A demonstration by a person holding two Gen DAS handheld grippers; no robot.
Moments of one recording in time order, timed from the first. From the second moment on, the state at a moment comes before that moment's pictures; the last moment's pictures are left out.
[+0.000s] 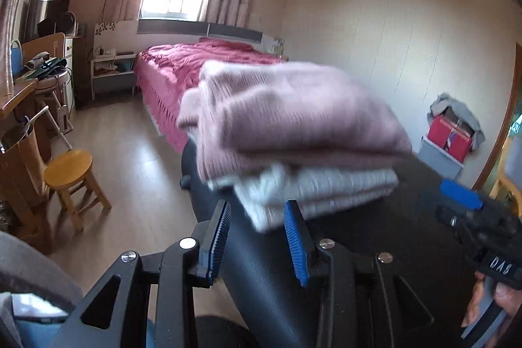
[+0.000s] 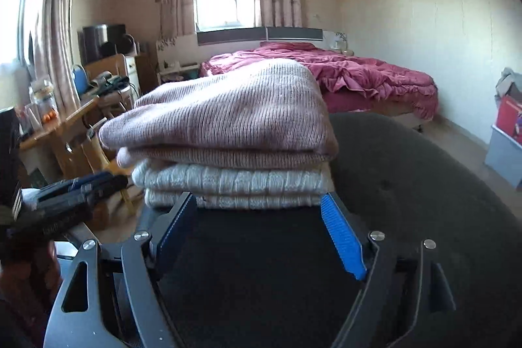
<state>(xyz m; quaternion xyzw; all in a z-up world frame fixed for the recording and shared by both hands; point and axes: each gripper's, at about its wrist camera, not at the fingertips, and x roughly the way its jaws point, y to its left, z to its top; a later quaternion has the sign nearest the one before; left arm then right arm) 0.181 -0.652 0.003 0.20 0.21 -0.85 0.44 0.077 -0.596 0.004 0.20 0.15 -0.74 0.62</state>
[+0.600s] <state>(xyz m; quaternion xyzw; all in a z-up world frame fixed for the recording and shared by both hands) 0.146 -0.635 -0.012 0.24 0.20 -0.77 0.55 0.085 -0.592 -0.001 0.22 0.15 -0.75 0.61</state>
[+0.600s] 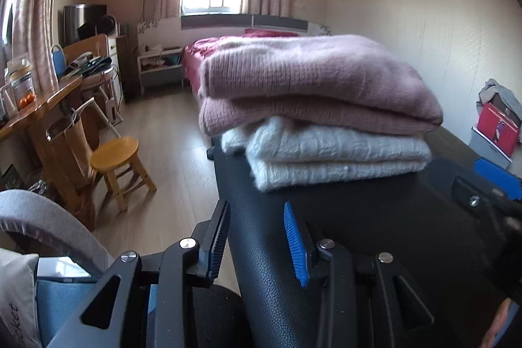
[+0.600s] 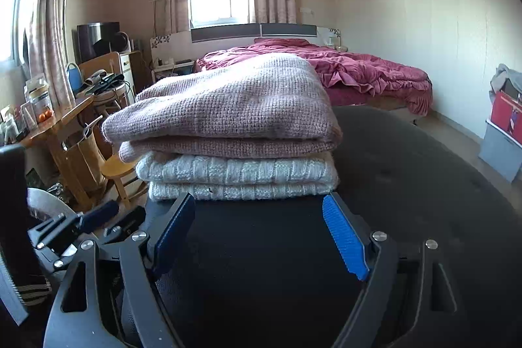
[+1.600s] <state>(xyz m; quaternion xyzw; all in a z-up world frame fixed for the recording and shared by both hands) 0.146 -0.642 -0.006 0.29 0.18 -0.76 0.55 0.098 -0.593 0.000 0.19 0.17 -0.74 0.62</state>
